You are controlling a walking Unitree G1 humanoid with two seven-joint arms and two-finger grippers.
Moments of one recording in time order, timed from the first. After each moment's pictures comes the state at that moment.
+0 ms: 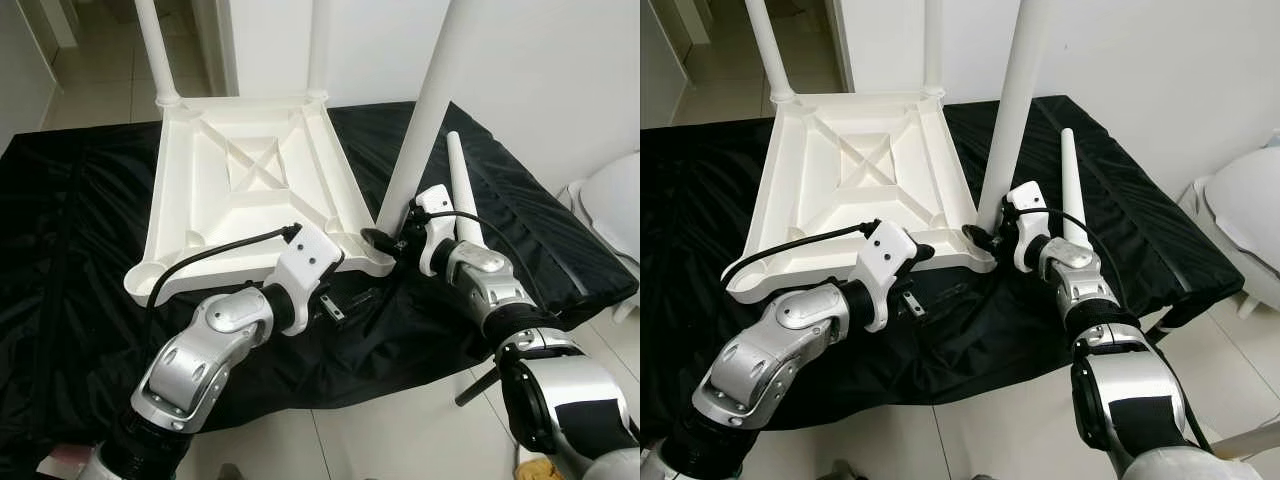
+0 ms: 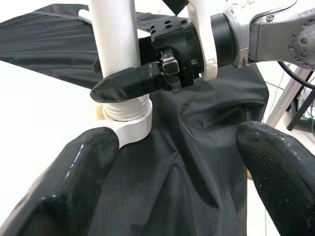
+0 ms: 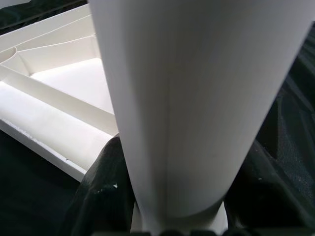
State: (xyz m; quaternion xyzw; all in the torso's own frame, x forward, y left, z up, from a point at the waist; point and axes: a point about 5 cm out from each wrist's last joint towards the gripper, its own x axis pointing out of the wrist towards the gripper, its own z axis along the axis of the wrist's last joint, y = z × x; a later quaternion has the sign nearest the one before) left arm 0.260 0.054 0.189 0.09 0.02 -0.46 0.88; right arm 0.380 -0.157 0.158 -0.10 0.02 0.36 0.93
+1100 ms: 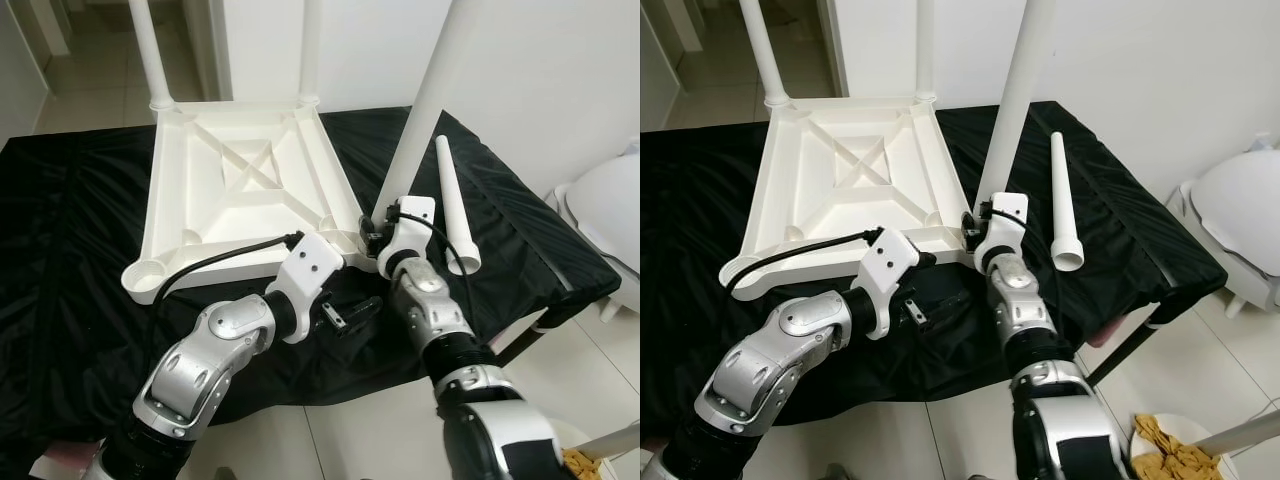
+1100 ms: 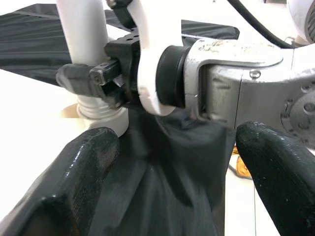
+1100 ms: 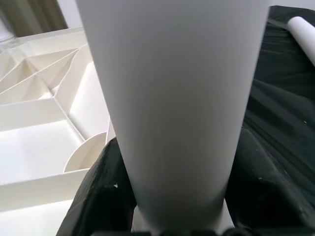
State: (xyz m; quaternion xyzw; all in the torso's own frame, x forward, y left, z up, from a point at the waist) left arm 0.255 0.050 0.183 0.08 0.03 -0.47 0.88; right arm 0.371 -0.098 0.144 0.07 0.00 0.03 1.00
